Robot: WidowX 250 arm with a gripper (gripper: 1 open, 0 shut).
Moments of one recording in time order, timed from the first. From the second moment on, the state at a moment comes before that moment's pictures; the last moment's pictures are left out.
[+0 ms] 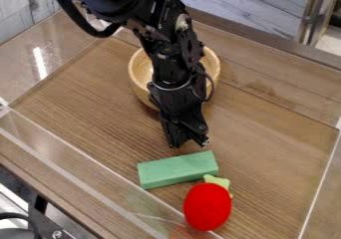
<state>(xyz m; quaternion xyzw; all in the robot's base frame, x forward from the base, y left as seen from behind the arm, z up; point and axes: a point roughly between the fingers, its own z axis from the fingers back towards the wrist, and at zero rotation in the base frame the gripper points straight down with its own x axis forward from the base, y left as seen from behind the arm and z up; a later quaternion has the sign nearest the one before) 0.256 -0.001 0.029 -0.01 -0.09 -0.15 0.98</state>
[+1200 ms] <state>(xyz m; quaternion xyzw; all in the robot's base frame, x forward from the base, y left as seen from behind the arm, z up) 0.267 0.004 0.050 -0.02 -0.12 -0.13 0.98</state>
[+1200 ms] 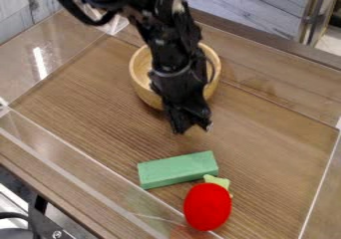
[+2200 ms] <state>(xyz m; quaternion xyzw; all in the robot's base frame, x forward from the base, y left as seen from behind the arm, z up) 0.260 0.003 0.067 -0.05 -0.13 -0.22 0.97</state>
